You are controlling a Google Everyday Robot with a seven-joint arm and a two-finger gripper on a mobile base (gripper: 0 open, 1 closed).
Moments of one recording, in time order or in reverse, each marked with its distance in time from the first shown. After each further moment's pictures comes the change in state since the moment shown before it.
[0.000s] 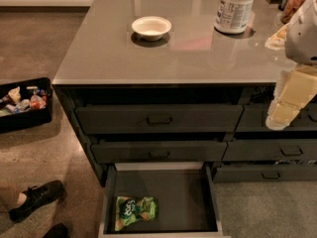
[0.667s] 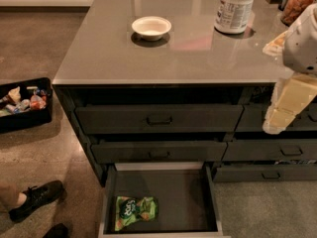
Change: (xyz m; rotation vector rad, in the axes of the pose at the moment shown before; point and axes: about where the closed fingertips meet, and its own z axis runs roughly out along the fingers) arm 0.003 -0.001 0.015 0.002 -0.027 -0.007
